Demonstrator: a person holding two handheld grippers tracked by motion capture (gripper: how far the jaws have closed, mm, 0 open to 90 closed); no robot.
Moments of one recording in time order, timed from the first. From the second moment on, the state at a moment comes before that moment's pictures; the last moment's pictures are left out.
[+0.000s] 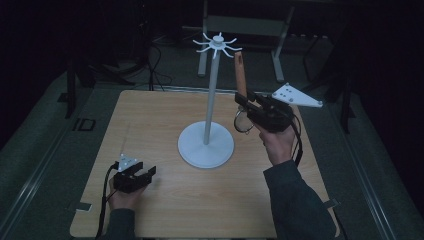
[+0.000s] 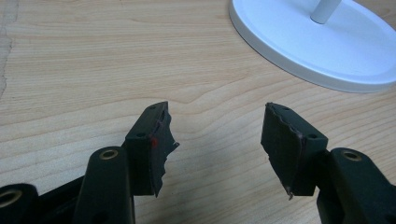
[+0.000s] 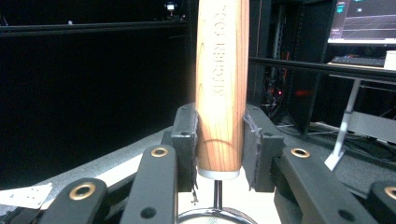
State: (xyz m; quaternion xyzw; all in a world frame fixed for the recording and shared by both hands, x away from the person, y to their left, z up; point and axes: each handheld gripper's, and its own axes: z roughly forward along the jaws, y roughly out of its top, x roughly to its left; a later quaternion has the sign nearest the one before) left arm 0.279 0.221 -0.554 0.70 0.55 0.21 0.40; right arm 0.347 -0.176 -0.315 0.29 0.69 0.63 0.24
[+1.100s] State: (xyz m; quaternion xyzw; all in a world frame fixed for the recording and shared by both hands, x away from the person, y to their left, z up) left arm 0.279 0.221 -0.553 0.70 0.55 0.21 0.41; right arm 0.362 -0.161 -0.313 0.29 0.70 0.61 0.23
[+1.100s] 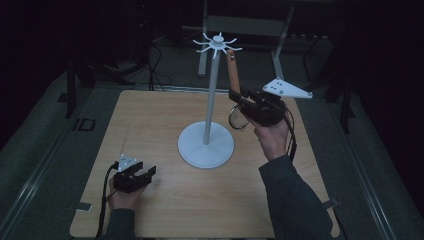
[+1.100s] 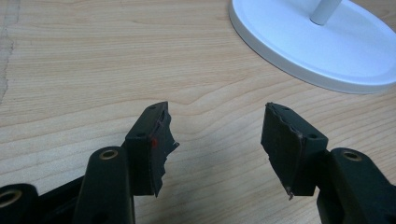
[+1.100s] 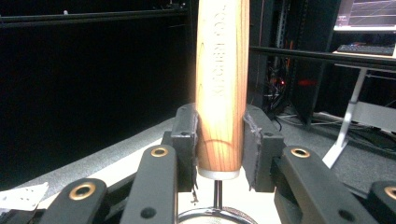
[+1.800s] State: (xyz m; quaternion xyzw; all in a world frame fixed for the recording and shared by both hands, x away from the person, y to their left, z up) left arm 0.279 0.221 -0.553 0.70 0.55 0.21 0.41; right arm 0.365 -0.162 -0.316 0.30 0.70 0.61 0.22
